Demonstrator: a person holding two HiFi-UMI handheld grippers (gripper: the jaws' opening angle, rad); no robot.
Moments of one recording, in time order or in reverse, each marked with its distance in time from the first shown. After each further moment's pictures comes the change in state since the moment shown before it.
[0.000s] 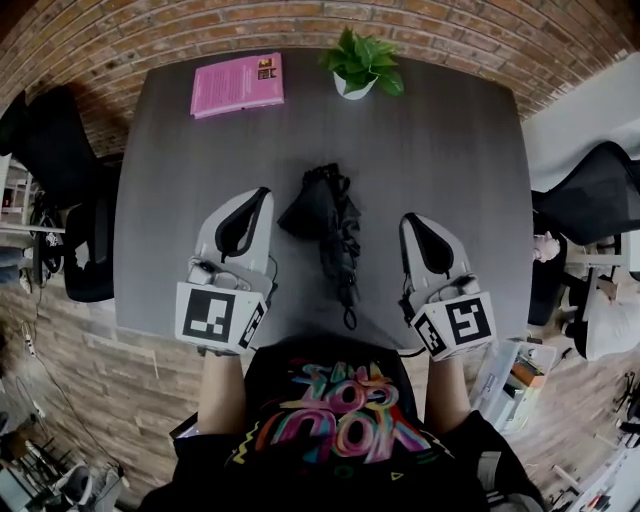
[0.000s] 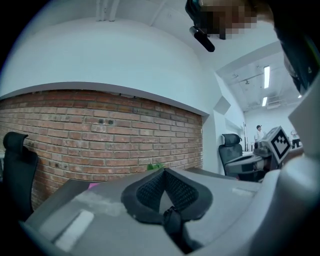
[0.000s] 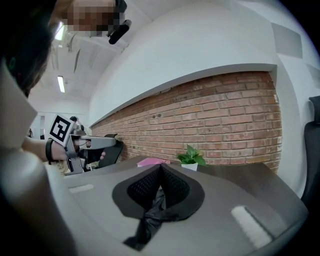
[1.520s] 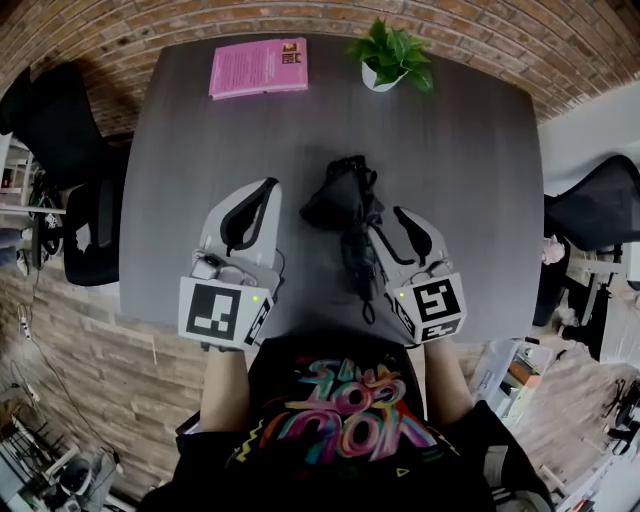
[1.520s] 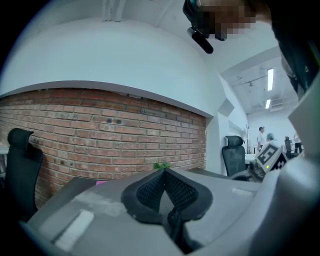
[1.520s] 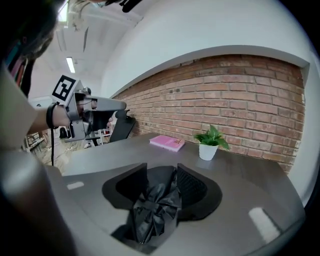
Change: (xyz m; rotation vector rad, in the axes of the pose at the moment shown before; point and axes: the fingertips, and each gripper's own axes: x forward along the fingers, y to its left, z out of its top) left arm -0.018 0.034 -0.007 -0.030 -0.003 0.026; right arm 0.054 0.056 -0.073 -0.139 0.242 0.109
